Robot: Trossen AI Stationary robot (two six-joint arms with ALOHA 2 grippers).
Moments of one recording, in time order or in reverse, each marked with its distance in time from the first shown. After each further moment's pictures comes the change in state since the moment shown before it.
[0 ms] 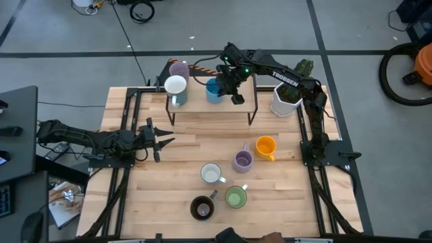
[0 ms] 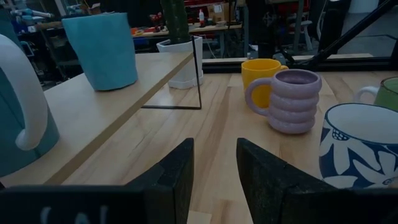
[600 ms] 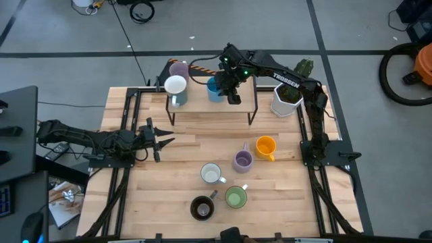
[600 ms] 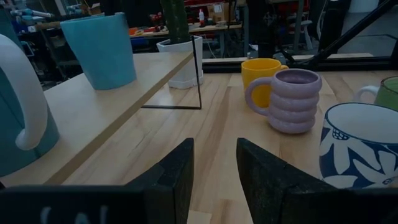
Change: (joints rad) left arm 0.000 0.000 0.000 -0.002 0.000 0.000; right arm 0.027 -0.017 0.001 0.023 0.137 0.185
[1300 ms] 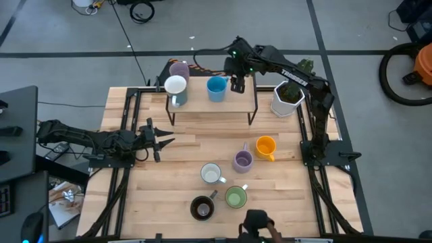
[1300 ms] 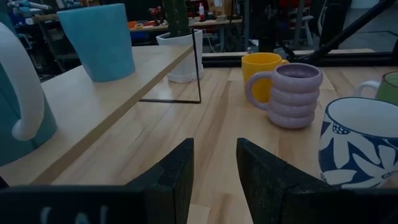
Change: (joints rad) left arm 0.000 0.000 0.000 -0.024 0.000 -0.022; right arm -0.051 -0.069 -0.029 -0.013 0.451 0.216
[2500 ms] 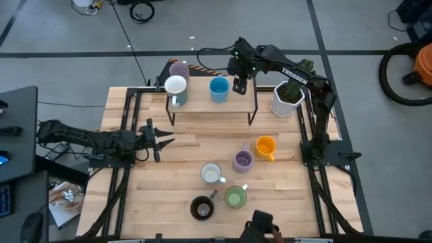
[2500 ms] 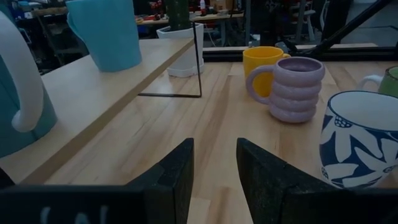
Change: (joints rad) left arm 0.000 0.000 0.000 -0.026 -0.003 -0.014; right arm -0.046 -0.010 -0.067 -0.035 -0.107 0.127
